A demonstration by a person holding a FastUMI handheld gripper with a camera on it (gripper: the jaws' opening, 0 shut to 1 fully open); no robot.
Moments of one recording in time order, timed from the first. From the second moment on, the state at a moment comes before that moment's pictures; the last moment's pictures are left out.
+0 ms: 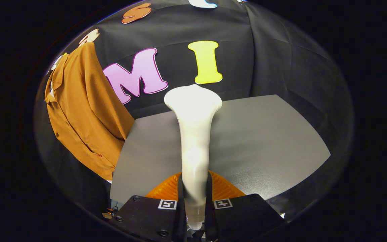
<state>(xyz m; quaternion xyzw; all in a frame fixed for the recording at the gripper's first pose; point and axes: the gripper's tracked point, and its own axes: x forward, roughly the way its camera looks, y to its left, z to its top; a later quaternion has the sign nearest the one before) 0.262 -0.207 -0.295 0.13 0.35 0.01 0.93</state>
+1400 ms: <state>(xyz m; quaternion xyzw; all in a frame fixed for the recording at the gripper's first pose) 0.259 0.050 -0.170 0.07 0.11 0.05 0.99</state>
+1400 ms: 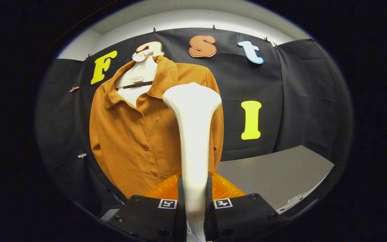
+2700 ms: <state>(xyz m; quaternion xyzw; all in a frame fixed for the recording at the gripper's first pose) 0.221 0.088 -0.419 0.02 0.34 0.03 0.94</state>
